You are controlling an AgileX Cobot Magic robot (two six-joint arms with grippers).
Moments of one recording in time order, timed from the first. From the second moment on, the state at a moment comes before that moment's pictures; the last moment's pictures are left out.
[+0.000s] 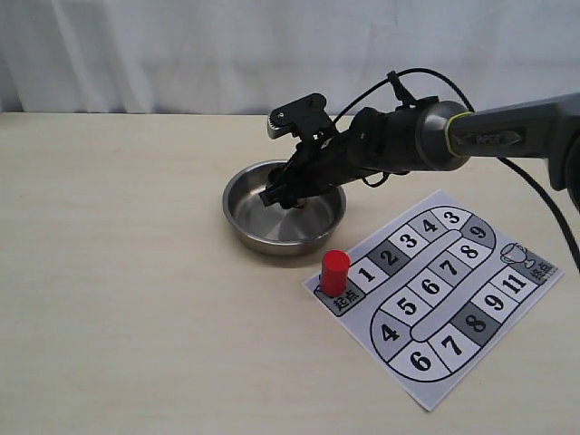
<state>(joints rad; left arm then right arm) 0.02 0.00 0.00 0.07 0.34 -0.05 0.43 2.23 -1.53 0.43 0.22 -0.59</state>
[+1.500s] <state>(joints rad) 0.02 0.00 0.00 0.07 0.34 -0.05 0.43 2.25 -1.53 0.52 0.17 -0.54</state>
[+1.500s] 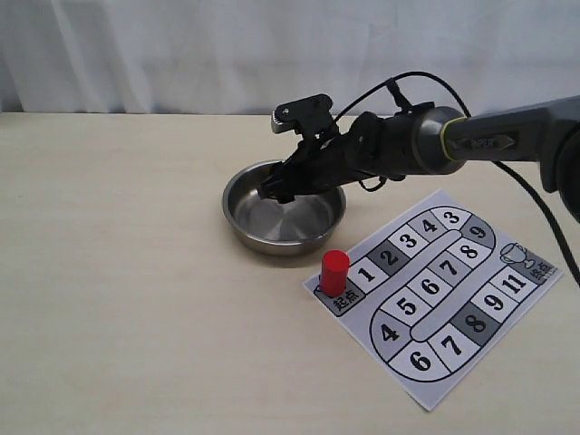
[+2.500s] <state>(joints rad) 0.02 0.00 0.00 0.07 0.34 -0.05 0.43 2.39 -1.69 0.59 0.20 -0.51</state>
